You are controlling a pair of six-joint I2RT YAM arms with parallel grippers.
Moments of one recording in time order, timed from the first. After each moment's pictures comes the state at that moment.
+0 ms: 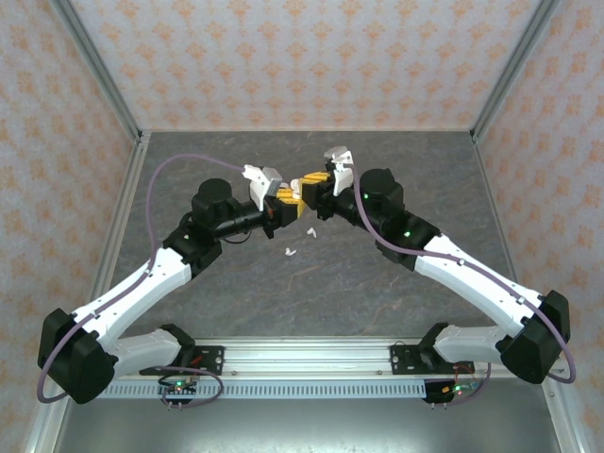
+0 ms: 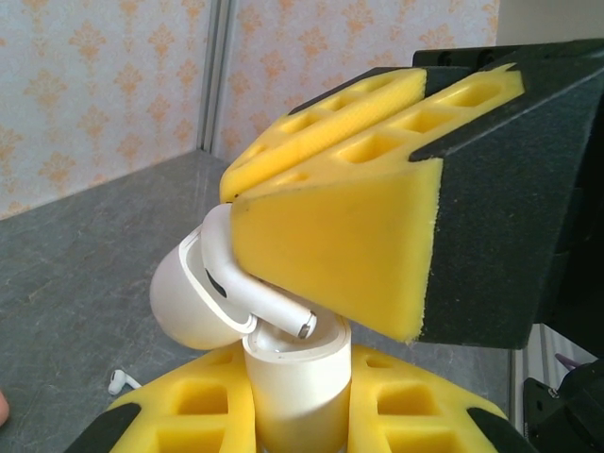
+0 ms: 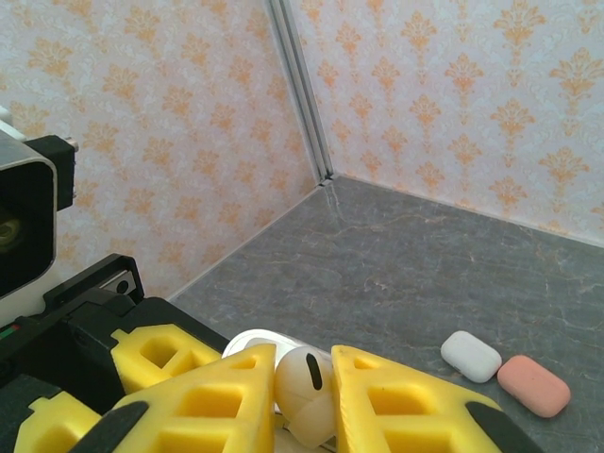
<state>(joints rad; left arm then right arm) -0.53 1.14 0.87 0.11 0.50 -0.18 0.76 1.21 1.07 0.00 -0.12 0.23</state>
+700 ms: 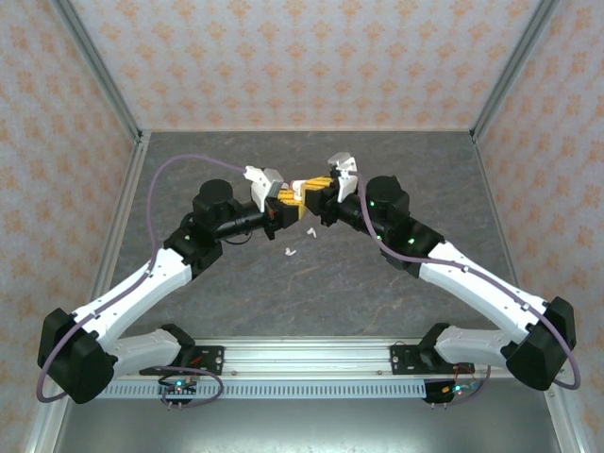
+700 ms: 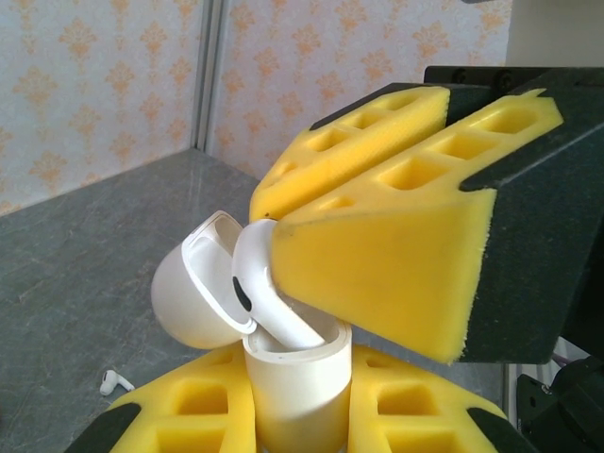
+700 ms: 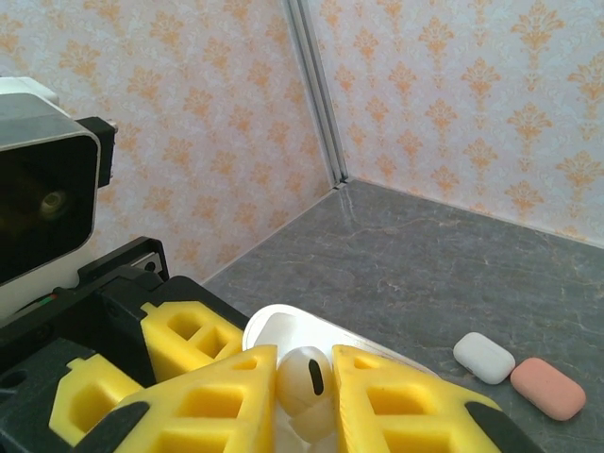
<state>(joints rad) -0.54 1.14 0.87 0.11 0.50 -0.18 0.76 1.16 1.00 0.04 -0.16 0.23</state>
